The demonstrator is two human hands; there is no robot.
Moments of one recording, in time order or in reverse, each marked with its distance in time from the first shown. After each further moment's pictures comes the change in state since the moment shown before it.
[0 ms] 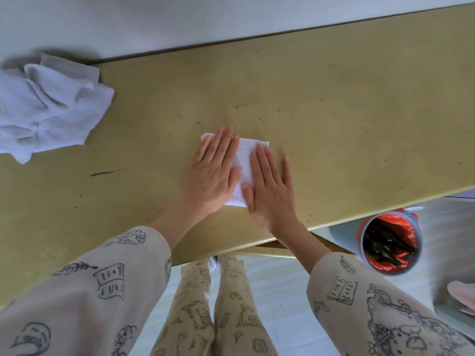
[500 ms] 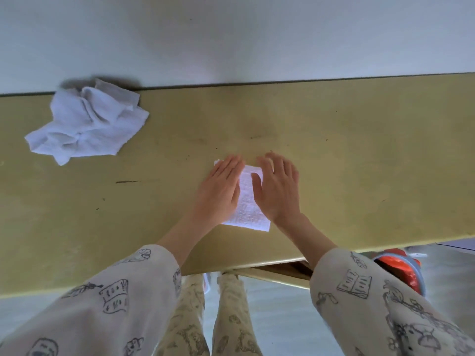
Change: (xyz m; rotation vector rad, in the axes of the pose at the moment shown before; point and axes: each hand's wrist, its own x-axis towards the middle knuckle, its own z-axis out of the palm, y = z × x) left_hand 0.006 0.003 -0.028 -0.237 -0.007 -0.154; right_hand 0.059 -0.010 -0.046 0.050 0.140 0.037
